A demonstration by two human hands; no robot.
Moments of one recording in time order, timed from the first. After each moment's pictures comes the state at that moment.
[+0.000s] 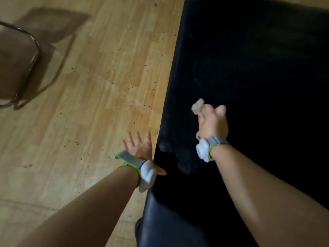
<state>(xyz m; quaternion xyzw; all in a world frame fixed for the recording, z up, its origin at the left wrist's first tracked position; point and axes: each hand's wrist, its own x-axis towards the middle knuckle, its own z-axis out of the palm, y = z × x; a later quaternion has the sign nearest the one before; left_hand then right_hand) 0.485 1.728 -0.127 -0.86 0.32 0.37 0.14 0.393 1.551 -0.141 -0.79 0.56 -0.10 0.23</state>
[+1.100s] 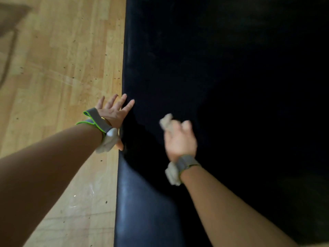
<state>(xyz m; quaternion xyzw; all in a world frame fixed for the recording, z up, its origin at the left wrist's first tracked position) 0.492 1.710 -0.120 -0.76 0.56 0.21 0.26 0.281 1.660 -0.150 -0.81 0.55 -0.08 0.19</state>
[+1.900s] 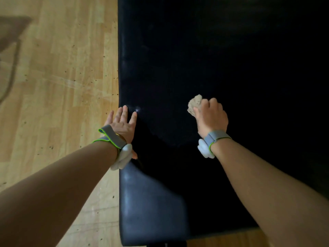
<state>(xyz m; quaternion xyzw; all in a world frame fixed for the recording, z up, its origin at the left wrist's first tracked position) 0.415 1.746 -0.113 -0.76 0.53 0.22 0.31 0.207 1.598 -0.149 -0.84 0.54 -0.03 0.00</state>
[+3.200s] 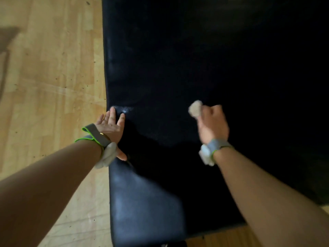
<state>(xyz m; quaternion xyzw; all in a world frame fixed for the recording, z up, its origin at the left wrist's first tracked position) 0.417 1.744 -0.116 -0.75 0.55 0.24 0.29 0.161 1.601 -0.162 -0.82 0.56 -0.10 0.06</state>
